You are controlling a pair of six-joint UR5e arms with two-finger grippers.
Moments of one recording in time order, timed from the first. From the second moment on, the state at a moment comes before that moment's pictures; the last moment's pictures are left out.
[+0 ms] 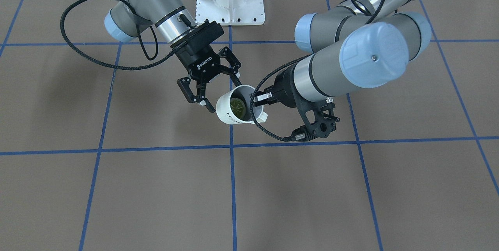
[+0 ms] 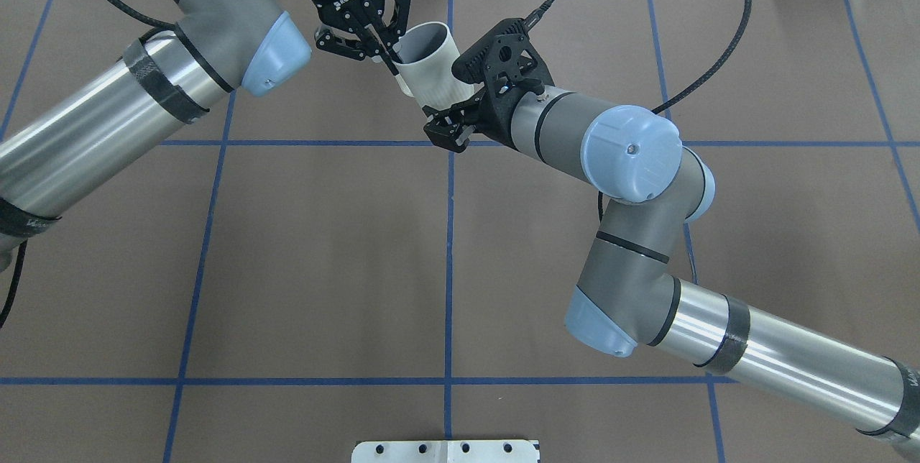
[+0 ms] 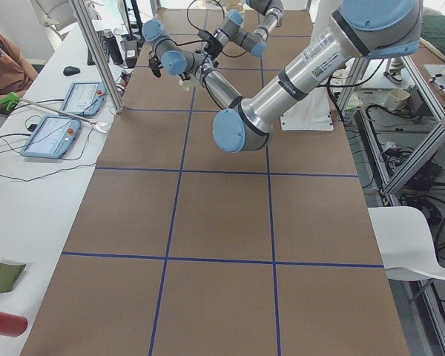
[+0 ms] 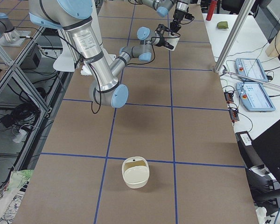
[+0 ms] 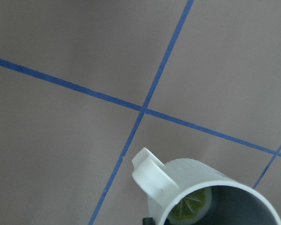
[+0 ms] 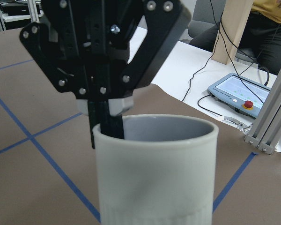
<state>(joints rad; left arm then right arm) -0.94 -2.51 -1.34 -1.72 -2.64 -1.39 0.55 -0.96 1.66 -0.77 1.45 0.49</state>
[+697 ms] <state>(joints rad) -0.92 -2.51 -1.37 -1.72 -2.64 -1.39 0.55 -0.96 1.65 -0.77 1.45 0.49</state>
